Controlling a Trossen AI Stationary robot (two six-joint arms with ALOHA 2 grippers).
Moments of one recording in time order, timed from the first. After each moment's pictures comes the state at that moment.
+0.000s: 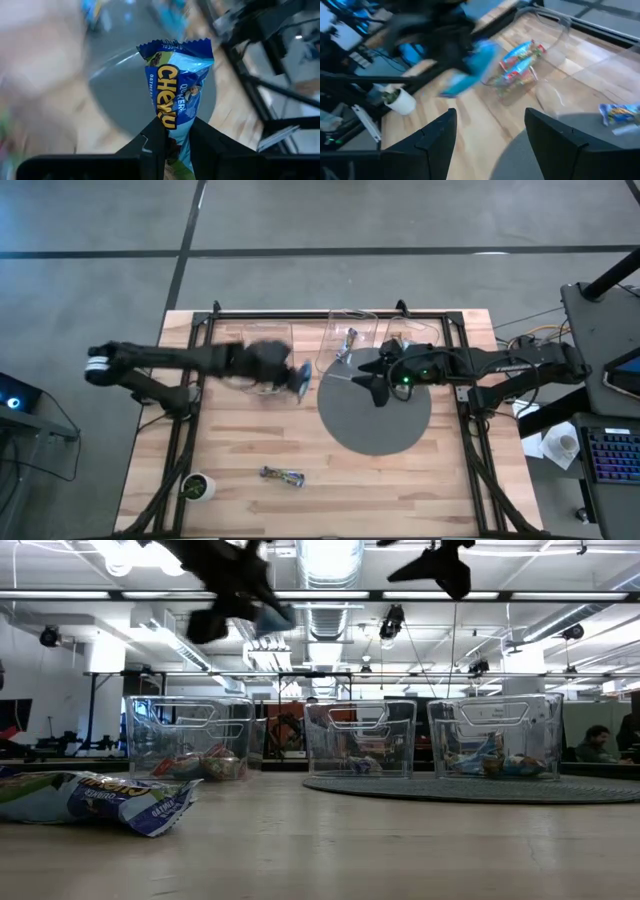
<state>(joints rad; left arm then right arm) 0.07 1.26 1.02 -0.39 -0.07 -0.96 0.05 1.18 1.03 -0.31 0.21 0.65</state>
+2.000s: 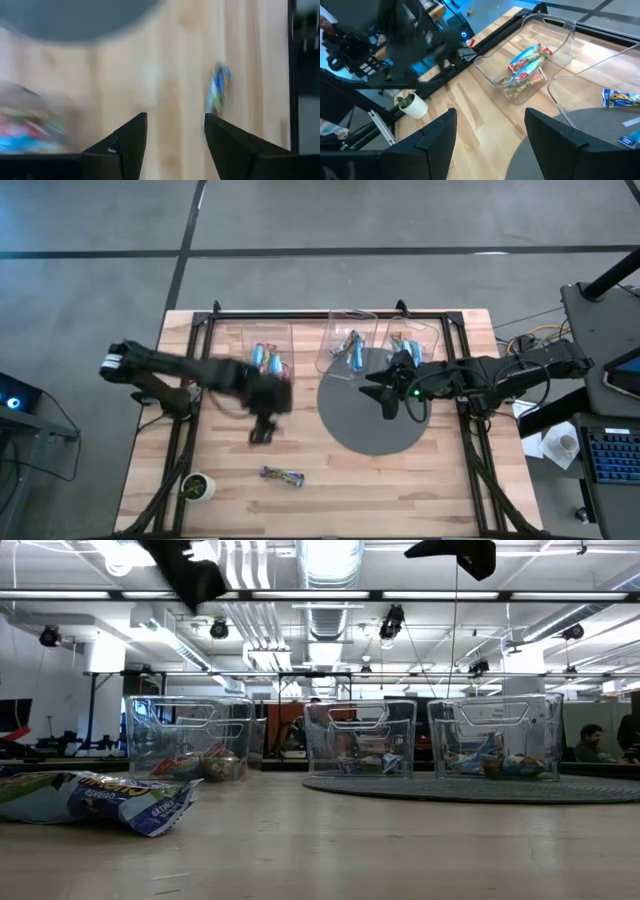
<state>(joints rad) -0.14 1.43 1.37 -1.06 0.11 -0.17 0.22 1.13 1.02 -0.33 0.40 0.75</state>
